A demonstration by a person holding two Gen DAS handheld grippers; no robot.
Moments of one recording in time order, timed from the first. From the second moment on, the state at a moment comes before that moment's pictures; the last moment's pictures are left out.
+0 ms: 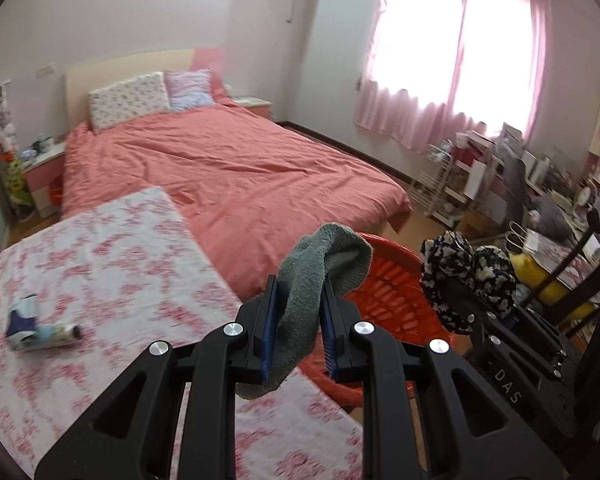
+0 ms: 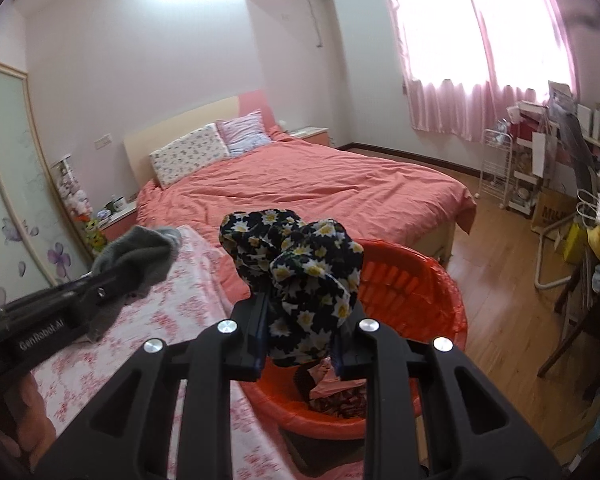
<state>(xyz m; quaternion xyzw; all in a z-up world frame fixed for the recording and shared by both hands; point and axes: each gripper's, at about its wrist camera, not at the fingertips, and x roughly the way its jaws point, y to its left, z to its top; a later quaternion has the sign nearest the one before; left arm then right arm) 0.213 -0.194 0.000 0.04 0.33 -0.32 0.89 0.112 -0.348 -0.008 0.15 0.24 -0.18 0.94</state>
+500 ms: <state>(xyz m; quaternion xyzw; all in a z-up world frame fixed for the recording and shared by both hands) 0.236 -0.262 -0.046 0.06 0.38 -0.36 0.85 0.138 -0.418 -0.050 0.21 0.26 -0.20 0.92</state>
